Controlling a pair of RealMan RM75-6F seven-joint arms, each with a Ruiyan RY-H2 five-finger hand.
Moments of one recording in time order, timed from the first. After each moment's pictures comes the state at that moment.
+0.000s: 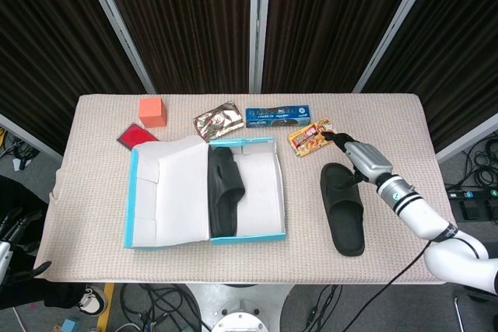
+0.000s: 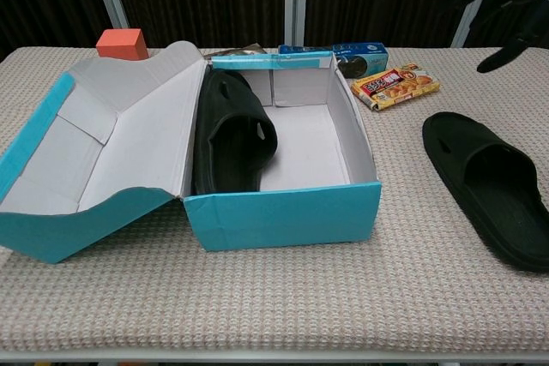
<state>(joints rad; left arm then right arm) 0.02 -1.19 0.07 -1.20 1.65 1.64 -0.47 0.78 -1.00 0.22 -1.65 -1.10 0.56 0.30</state>
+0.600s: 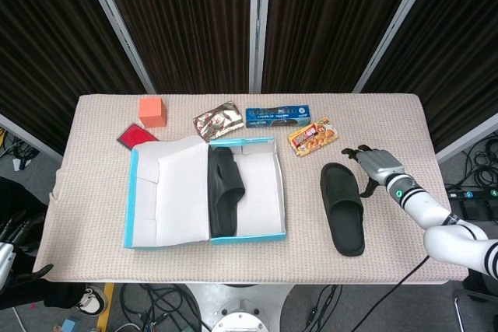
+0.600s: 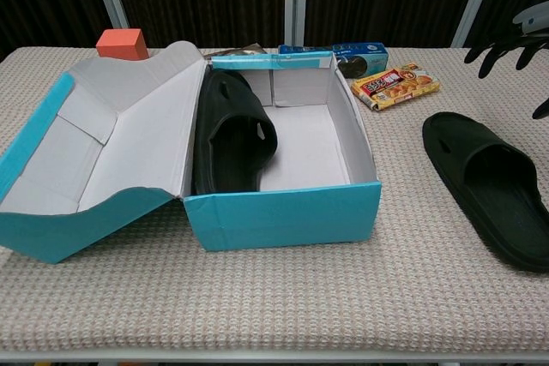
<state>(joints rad) 0.02 -1.20 0.09 -1.20 1.65 1.61 -0.48 0.98 -1.02 -0.03 -1.54 -0.80 0.45 -0.09</state>
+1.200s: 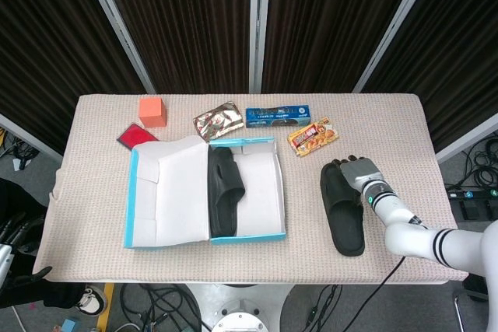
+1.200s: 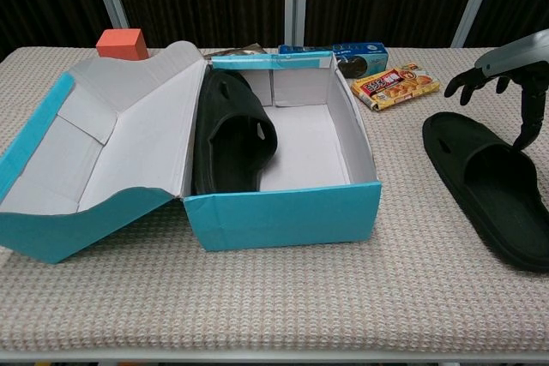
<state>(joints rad) 0.02 -1.19 0.10 -1.18 1.66 1.61 -0.53 1.25 -1.18 -0.28 -1.59 -0.31 0.58 -0.45</state>
